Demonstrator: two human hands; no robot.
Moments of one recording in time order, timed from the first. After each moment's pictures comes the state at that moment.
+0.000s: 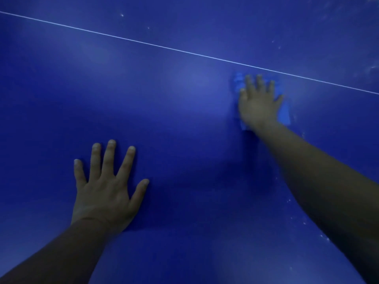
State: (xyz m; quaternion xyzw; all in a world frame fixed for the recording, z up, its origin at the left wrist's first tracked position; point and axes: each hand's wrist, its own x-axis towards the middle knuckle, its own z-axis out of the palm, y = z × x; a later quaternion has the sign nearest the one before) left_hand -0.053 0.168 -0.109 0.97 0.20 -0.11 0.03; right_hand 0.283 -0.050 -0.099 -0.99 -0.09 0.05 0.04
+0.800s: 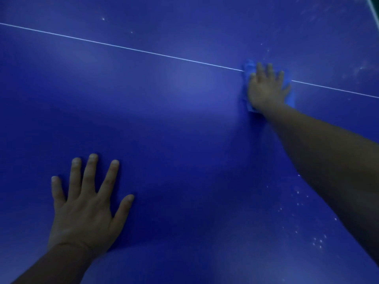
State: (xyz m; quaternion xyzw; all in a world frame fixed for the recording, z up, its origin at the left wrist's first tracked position) left_hand -0.053 0.169 -0.113 0.97 0.21 -0.10 0.03; right_hand 0.367 -0.075 -0.098 -1.00 -0.03 0.05 0.04
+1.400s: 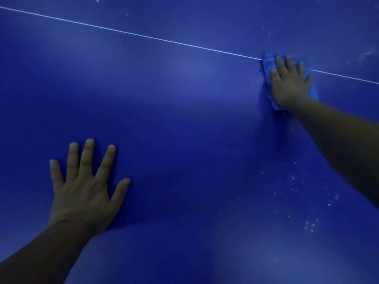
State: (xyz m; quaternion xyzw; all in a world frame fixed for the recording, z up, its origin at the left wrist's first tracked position) left_hand -0.052 0.170 -0.112 0.97 0.21 -0.11 0.04; right_hand 0.379 -0.153 -0.100 -0.99 -0.09 0.04 0.03
